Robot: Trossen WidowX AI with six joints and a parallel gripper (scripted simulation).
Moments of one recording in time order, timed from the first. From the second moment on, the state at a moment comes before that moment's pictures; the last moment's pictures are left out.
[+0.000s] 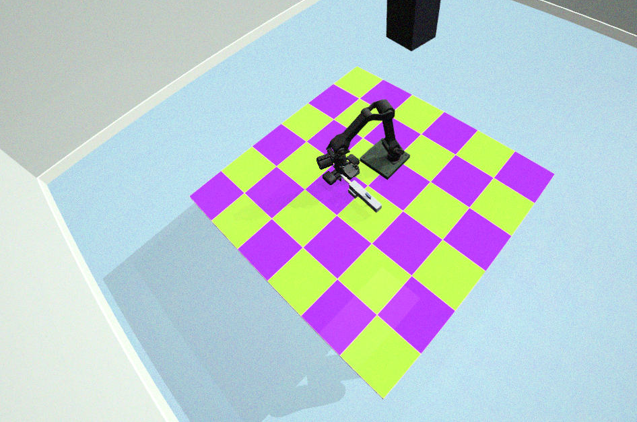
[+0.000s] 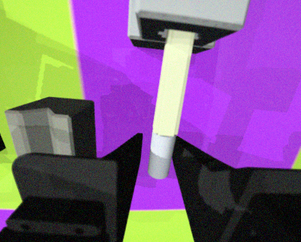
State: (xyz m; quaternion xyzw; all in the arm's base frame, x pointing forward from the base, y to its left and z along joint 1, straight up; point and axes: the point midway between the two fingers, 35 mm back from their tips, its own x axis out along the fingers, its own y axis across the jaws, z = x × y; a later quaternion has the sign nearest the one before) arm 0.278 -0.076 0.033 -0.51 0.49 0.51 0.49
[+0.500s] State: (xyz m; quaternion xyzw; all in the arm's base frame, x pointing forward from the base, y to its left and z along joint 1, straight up) arm 0.278 -0.070 0.031 -0.52 0.49 0.50 0.49
